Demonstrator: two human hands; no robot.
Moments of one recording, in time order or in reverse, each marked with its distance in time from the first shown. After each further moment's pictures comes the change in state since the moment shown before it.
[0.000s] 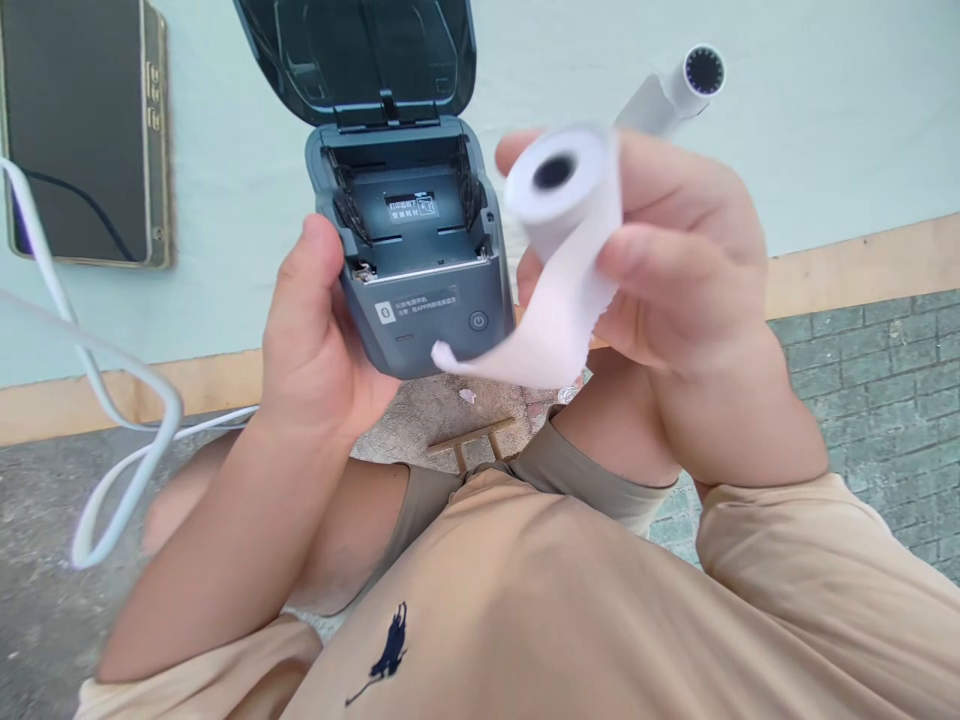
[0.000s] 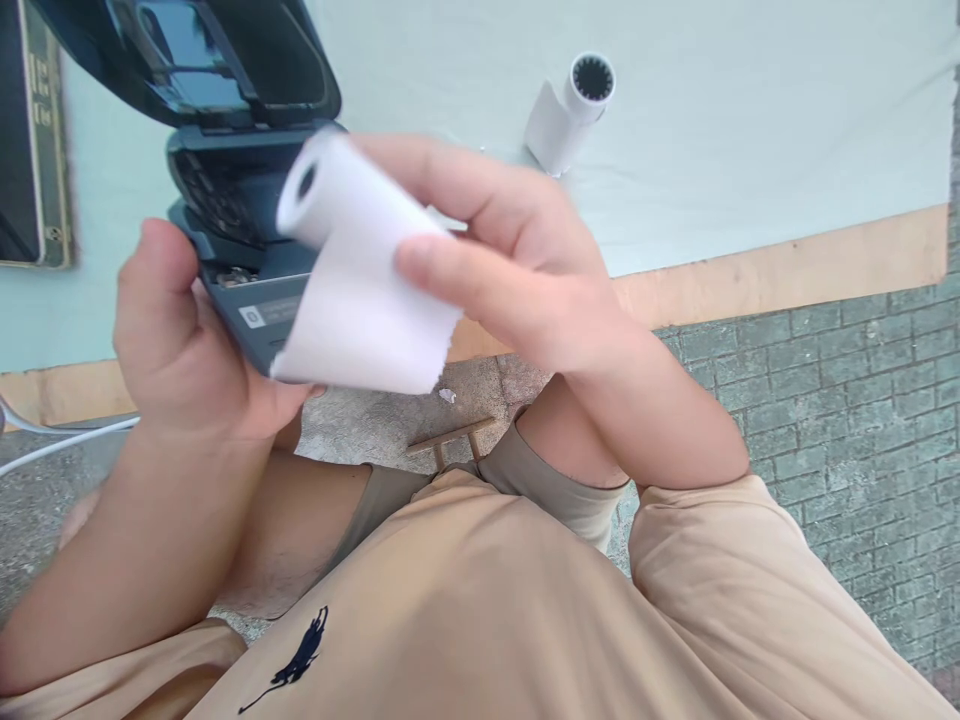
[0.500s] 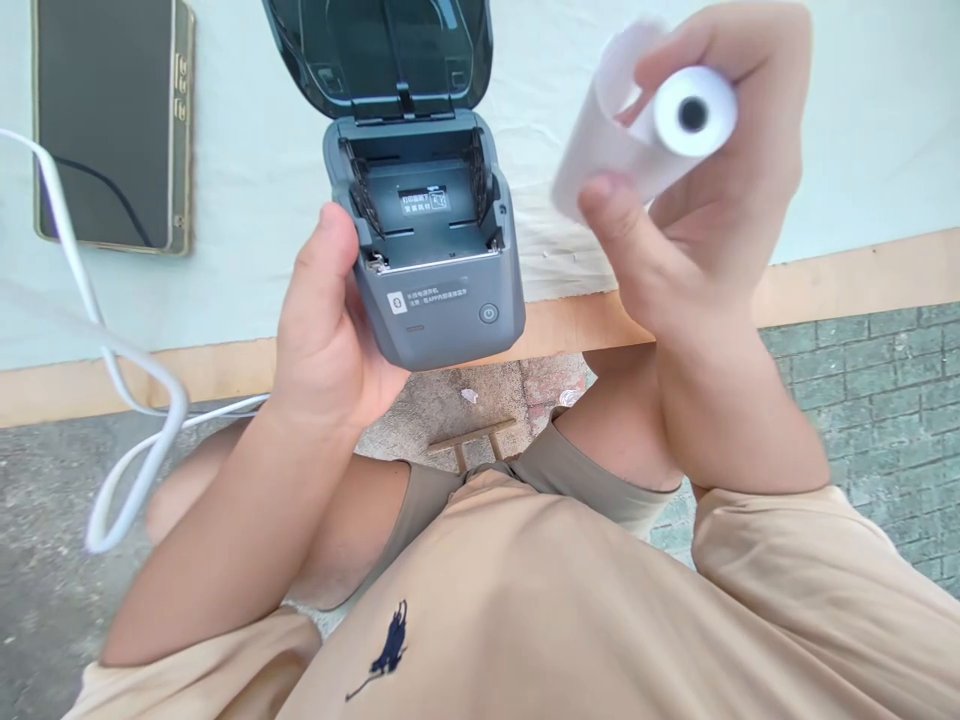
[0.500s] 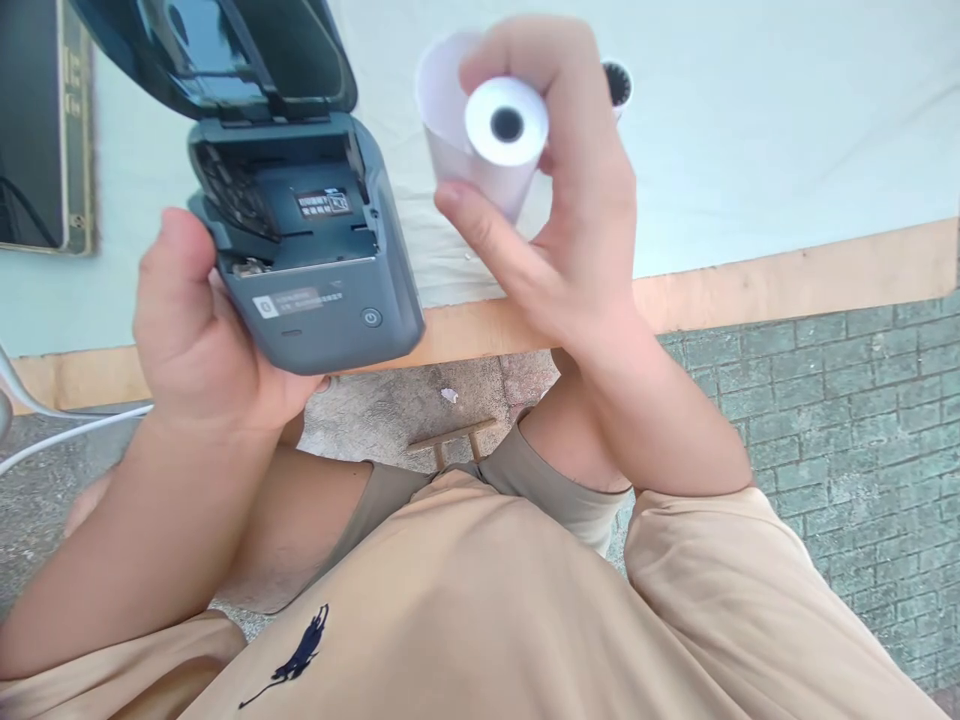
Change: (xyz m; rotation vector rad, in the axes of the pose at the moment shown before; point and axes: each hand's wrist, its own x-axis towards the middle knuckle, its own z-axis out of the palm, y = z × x) left_hand 0.001 0.000 -0.004 -0.134 -0.081 0.041; right_hand 0.004 0.007 -0.016 -0.930 0.422 -0.459
